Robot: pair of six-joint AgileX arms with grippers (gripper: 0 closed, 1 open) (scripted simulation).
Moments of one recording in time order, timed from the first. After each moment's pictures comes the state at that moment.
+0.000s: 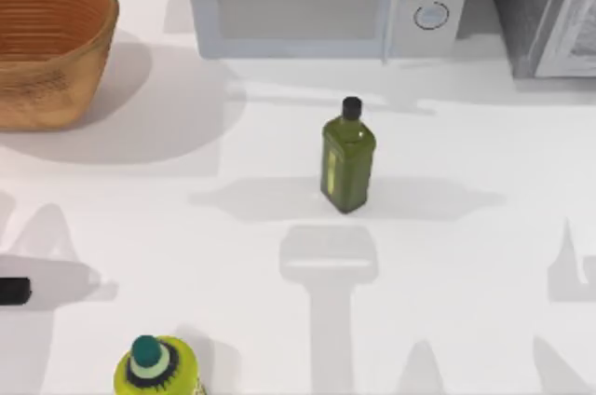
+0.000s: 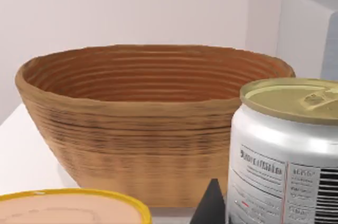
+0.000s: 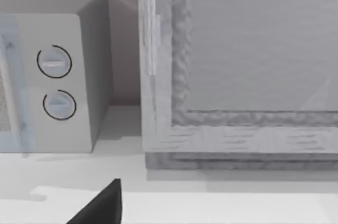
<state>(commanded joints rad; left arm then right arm) 0.00 0.00 0.00 0.00 0.00 0.00 0.00 0.00 0.00 0.00 0.00 0.00</state>
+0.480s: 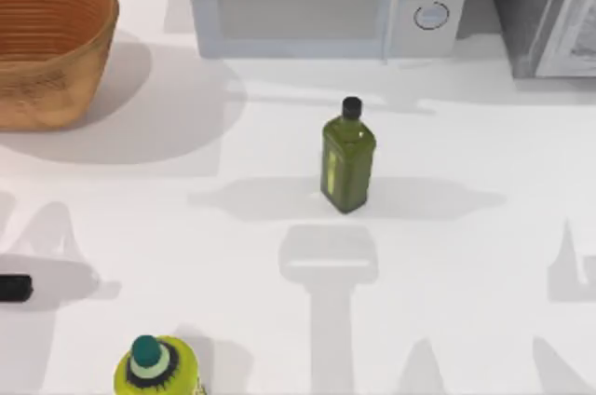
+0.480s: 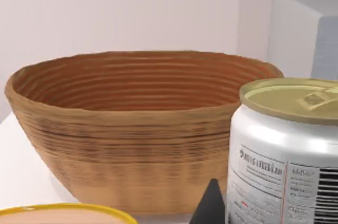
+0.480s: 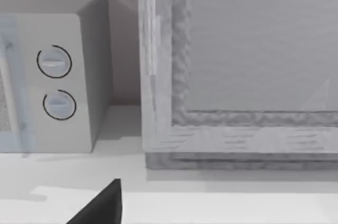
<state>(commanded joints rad) 0.00 0.04 0.02 0.02 0.02 0.01 0.00 0.00 0.00 0.00 0.00 0.00</state>
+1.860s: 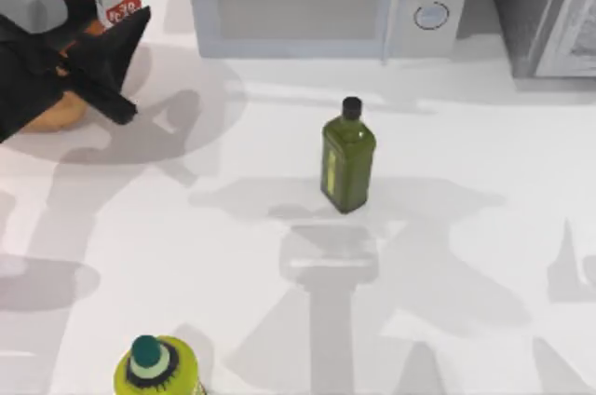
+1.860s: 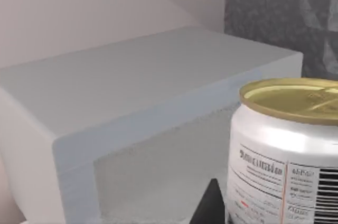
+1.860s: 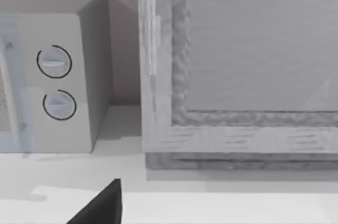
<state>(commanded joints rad) -0.10 1.38 0.58 0.78 0.60 0.06 0.00 0.00 0.00 0.00 0.00 0.00</state>
